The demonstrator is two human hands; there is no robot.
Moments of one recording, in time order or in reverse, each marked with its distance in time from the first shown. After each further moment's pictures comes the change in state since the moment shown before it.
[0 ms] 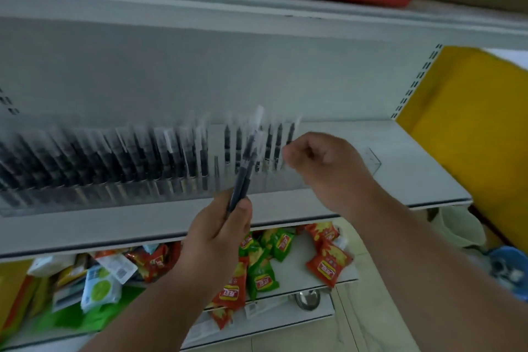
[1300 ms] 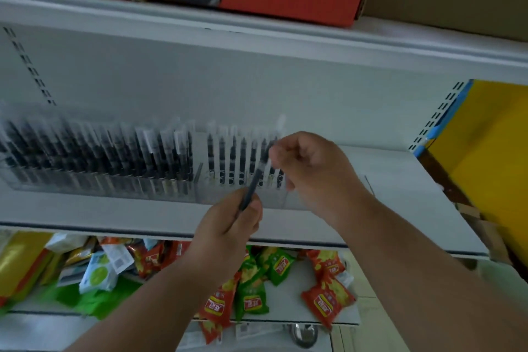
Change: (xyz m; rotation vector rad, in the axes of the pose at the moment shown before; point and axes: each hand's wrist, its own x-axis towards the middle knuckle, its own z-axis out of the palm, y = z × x) left_hand 0.025 0.007 0.067 0.081 0.051 0.064; right_hand 0.028 0.018 -0.030 0.233 -0.138 -0.118
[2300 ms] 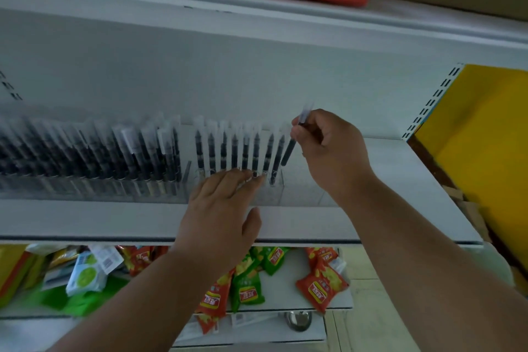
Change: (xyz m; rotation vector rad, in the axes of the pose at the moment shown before) left_hand 0.027 -0.020 -0.015 1.157 0.001 0.253; right_hand 0.037 0.031 -0.019 -0.409 0.254 -0.121
